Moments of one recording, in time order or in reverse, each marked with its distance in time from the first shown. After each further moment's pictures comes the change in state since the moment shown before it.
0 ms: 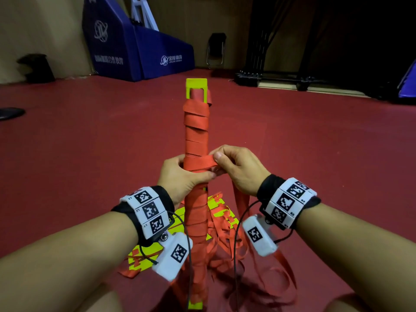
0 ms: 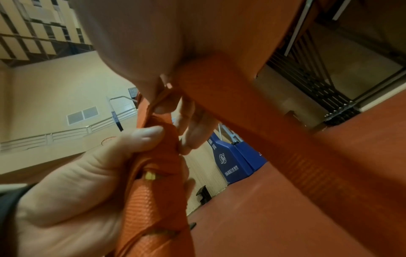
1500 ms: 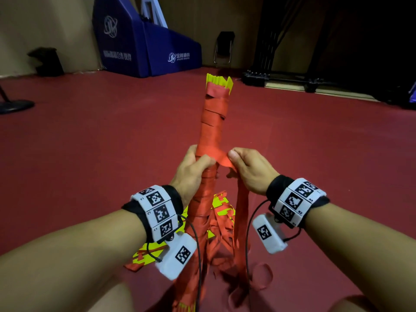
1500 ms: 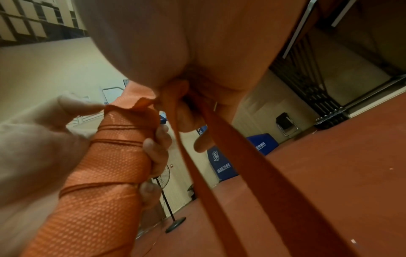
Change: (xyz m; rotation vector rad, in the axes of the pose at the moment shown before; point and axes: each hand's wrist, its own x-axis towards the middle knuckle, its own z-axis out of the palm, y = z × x) left_hand -0.011 0.012 0.003 -0.152 -0.120 -0.007; right_hand -0.001 0.001 -0.005 -0.162 -0.035 0.043
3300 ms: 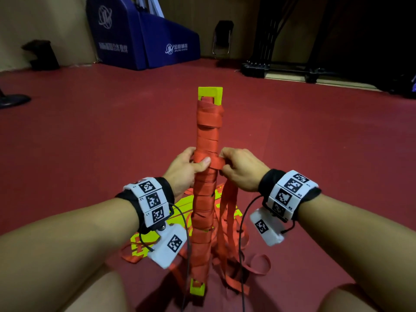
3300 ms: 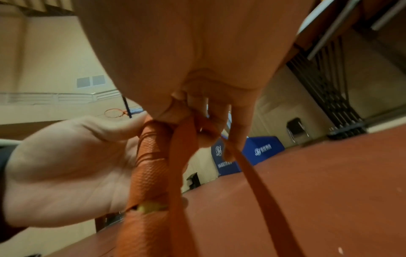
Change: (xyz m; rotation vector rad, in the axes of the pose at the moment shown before) left_hand 0.016 -0.028 -0.011 0.027 -0.058 -0.156; right_hand 0.000 0.004 0.009 -0.245 -0.211 0.017
